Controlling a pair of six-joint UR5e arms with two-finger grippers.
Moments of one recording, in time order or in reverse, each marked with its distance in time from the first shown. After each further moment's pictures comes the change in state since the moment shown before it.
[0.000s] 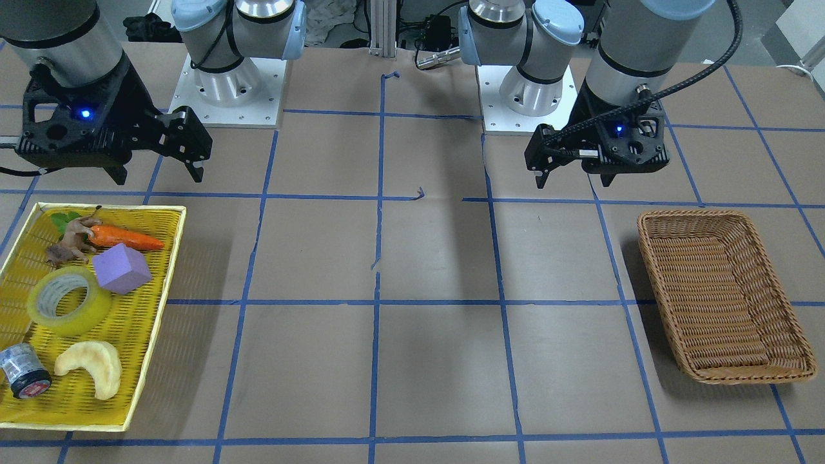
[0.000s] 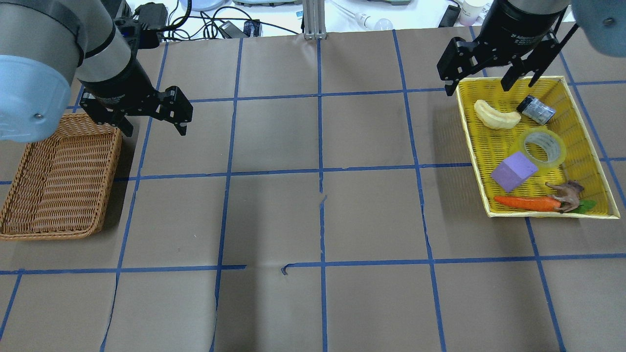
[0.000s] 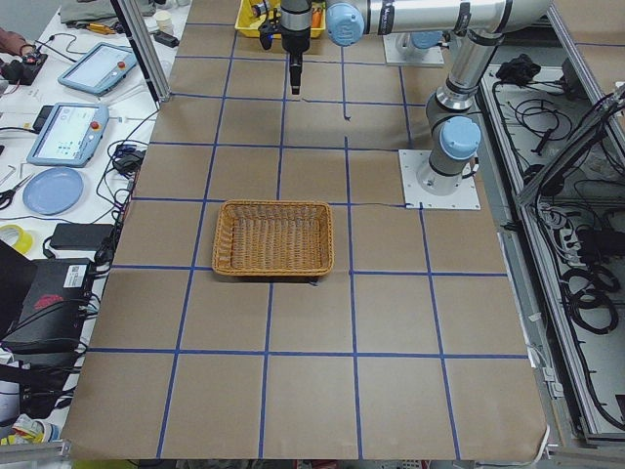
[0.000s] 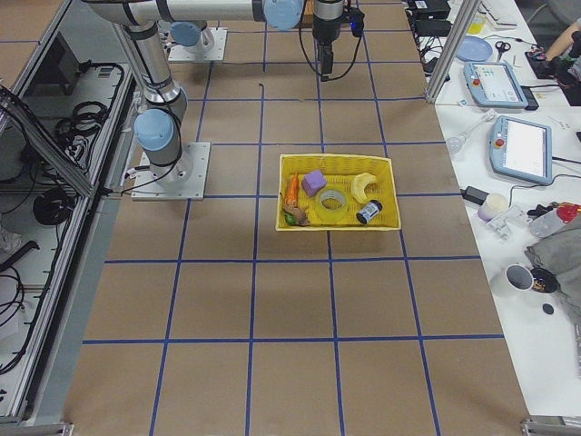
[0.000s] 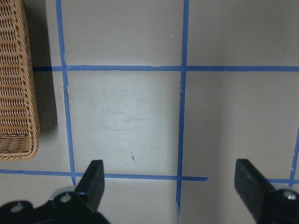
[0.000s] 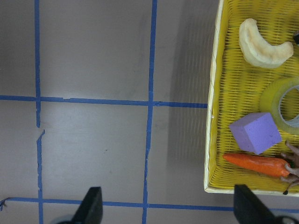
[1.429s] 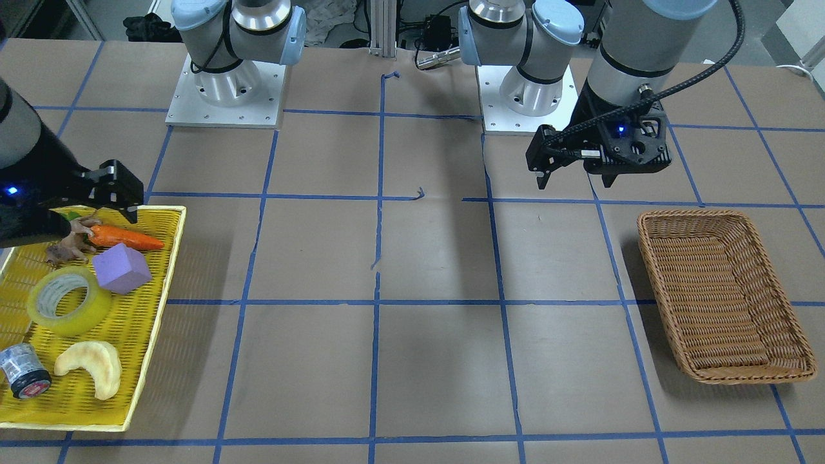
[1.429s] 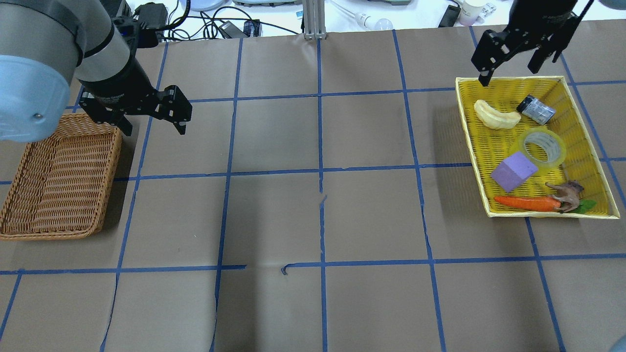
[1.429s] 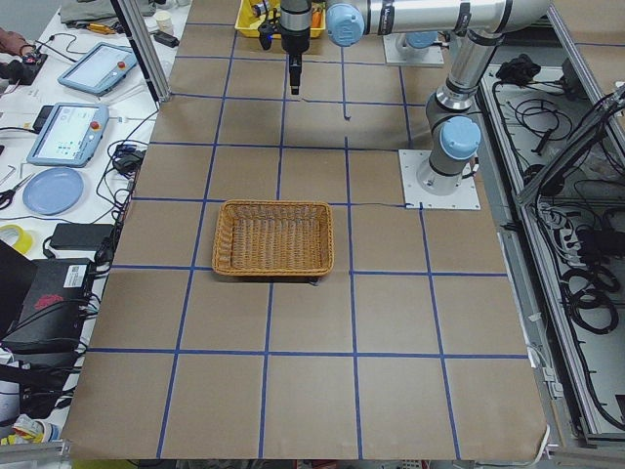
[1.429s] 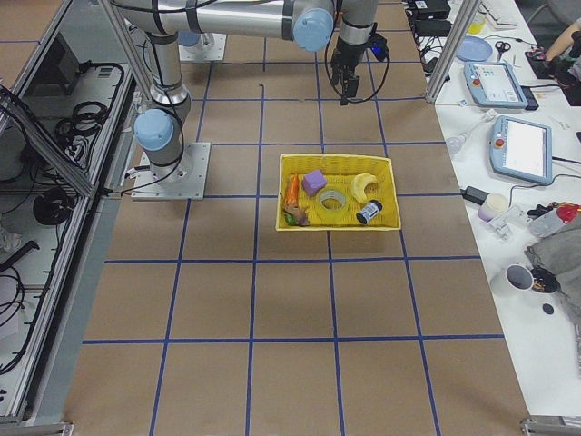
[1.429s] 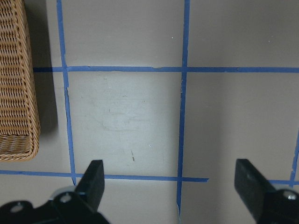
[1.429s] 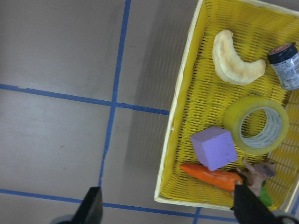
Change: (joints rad) left arm 0.003 0.000 0.000 0.007 0.000 0.002; right arm -0.136 0.165 -0.098 0.023 -0.084 -0.340
